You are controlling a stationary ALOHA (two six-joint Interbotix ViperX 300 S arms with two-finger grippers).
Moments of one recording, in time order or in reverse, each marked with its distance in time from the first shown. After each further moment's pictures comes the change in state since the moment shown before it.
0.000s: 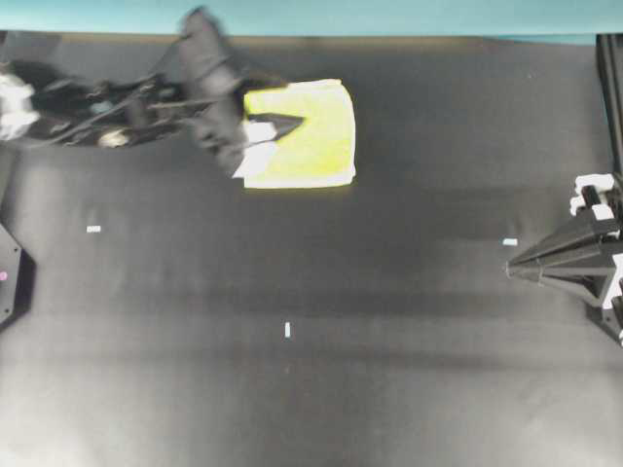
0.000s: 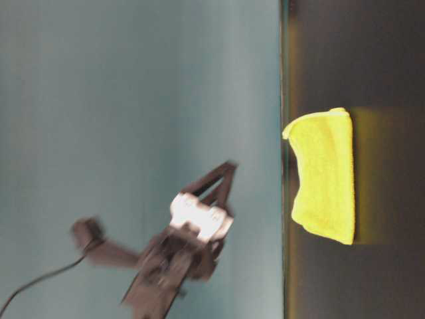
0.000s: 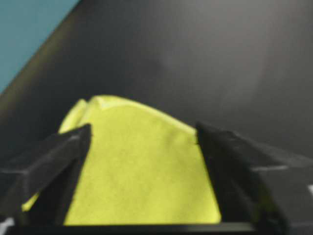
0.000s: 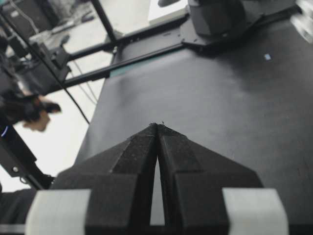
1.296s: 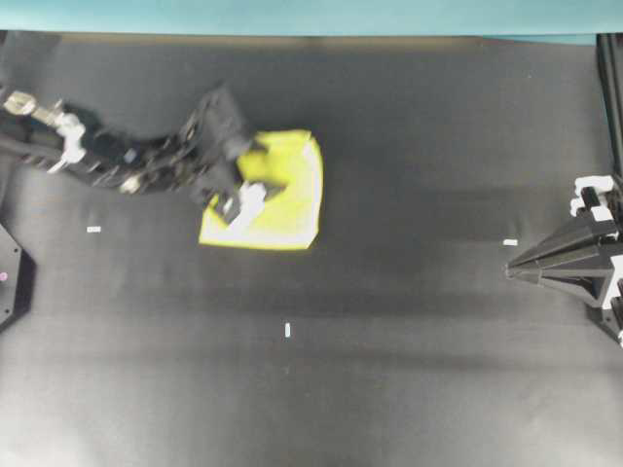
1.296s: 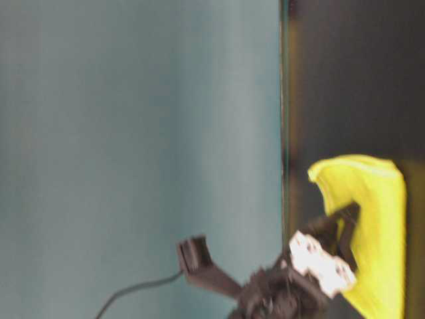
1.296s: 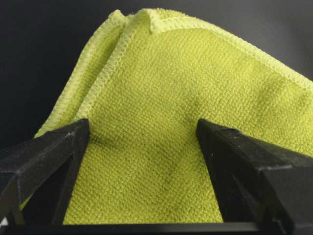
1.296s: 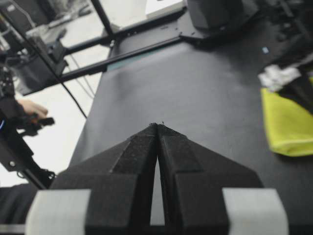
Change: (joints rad) left arm -0.114 0.077 0.258 0.002 -0.044 -0.049; right arm 0.000 -0.002 0.005 0.000 0.017 0.000
